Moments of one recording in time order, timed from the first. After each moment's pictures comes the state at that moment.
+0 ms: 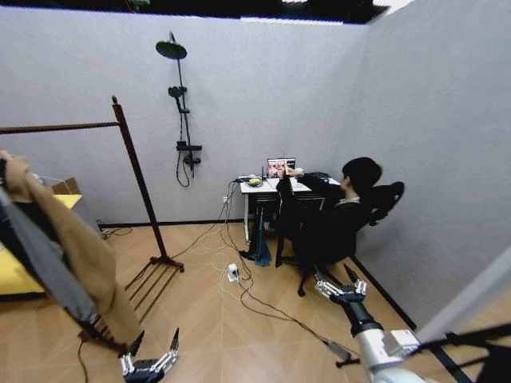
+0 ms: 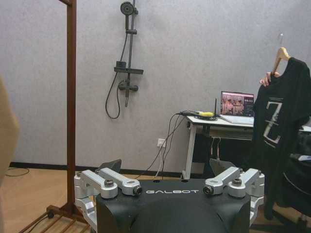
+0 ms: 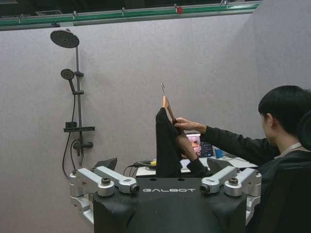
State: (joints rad) left arm 1.86 -1.52 -0.65 -2.22 -0.22 -0.12 0.14; right arm -1.57 1.27 0.70 2.30 0.41 -0.02 0.06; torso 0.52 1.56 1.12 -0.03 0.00
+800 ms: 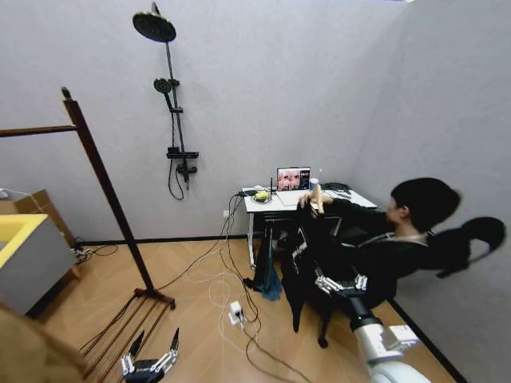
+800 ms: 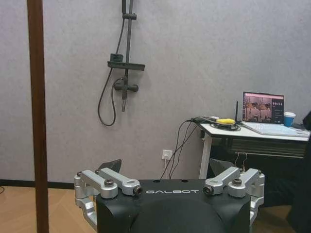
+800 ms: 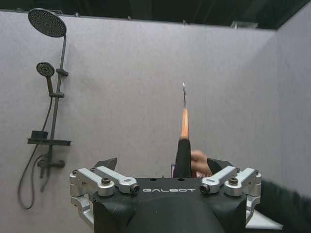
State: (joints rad) left arm 1.86 -1.52 -0.65 -2.22 -0.22 -0.12 0.14; right arm -1.52 1.28 0.70 2.36 0.26 -0.02 0.10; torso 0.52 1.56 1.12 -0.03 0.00
